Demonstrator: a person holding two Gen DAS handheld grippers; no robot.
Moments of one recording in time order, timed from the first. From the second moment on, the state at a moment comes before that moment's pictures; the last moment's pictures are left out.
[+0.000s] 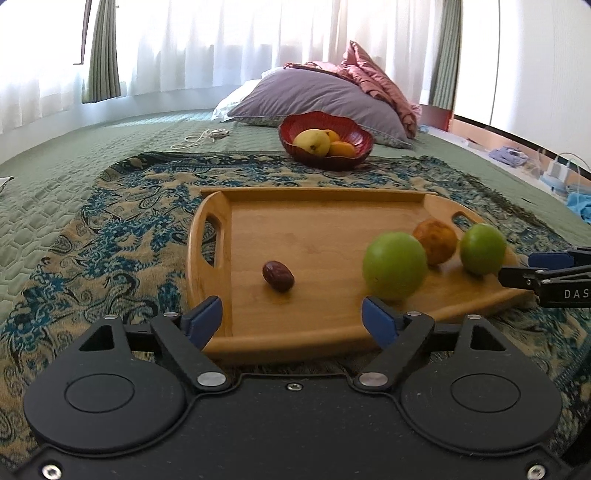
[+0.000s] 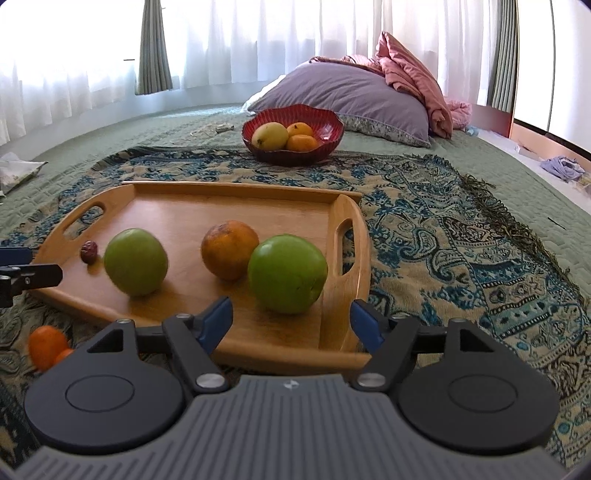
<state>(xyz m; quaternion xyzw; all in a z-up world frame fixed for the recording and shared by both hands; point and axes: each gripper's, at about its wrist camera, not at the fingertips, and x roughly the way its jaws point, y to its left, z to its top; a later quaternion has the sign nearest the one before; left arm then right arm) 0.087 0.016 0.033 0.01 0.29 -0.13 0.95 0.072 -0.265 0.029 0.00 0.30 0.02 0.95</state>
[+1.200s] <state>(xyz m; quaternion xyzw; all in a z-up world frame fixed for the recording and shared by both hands) 0.028 -0.006 0.015 0.03 0.30 -0.22 0.93 -0.005 -0.191 0.004 -0.07 0.26 0.12 0.95</state>
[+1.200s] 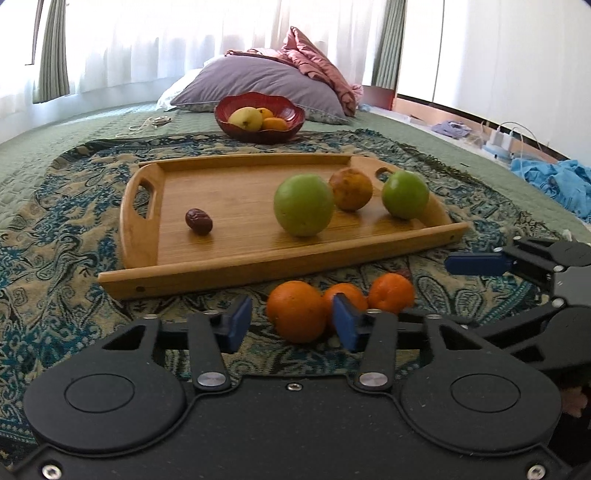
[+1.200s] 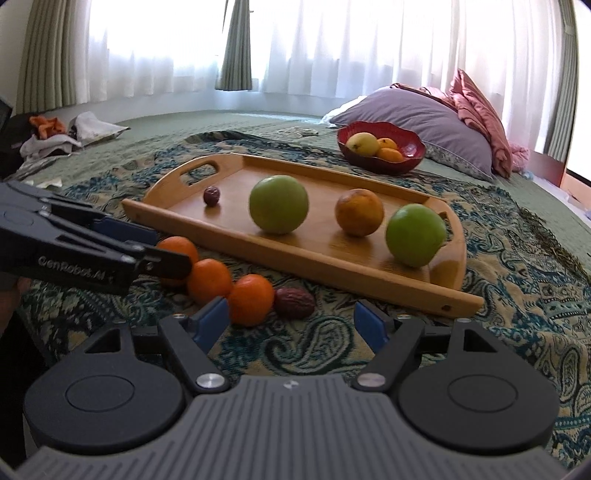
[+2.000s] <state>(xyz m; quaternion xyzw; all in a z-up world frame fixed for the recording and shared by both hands) 0.026 -0.010 0.011 0.07 0.26 -0.17 0.95 -0.021 -0.153 -0.001 -0.13 0.20 0.12 0.96</state>
